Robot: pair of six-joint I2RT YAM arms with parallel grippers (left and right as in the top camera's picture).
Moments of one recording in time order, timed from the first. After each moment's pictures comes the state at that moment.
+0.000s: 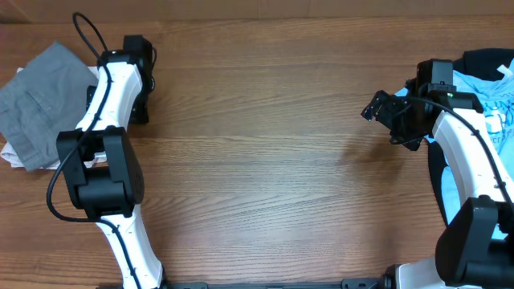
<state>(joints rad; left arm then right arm) 0.06 2.18 1.77 -1.12 -0.71 -0.10 -0.11 1.68 1.27 -0.85 -0.24 0.46</state>
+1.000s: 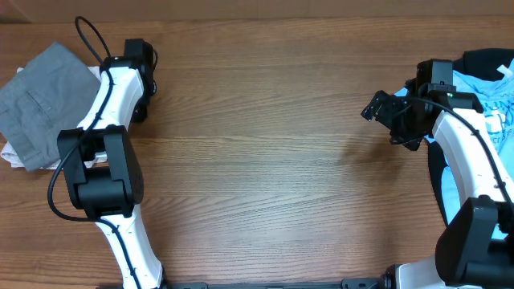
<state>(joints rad) 0.06 2.18 1.71 -1.01 -0.70 -0.09 -0.11 1.68 1.27 -0.85 -0.24 0.46</state>
